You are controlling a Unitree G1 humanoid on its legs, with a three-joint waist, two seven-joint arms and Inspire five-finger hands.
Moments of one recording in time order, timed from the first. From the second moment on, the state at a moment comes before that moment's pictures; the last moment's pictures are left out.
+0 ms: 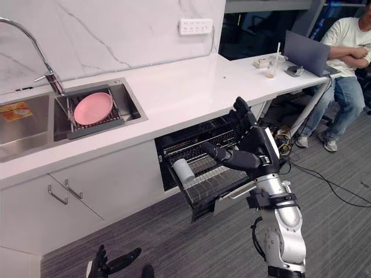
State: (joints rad) left arm 0.25 0.01 0.17 0.84 -0.14 -0.28 0.24; right arm 0.02 -0.17 -0.24 -0.31 0.44 -0.03 0.39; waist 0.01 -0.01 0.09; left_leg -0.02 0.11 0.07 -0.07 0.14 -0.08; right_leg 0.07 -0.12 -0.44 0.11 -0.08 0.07
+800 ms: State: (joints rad) left arm 0.28 0.13 0.14 0.98 -0.10 -0.20 0.10; right arm 0.06 -0.17 -0.21 -0.29 0.50 -0.14 0.34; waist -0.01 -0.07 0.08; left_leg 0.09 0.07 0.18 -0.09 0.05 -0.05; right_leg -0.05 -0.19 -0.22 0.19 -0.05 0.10
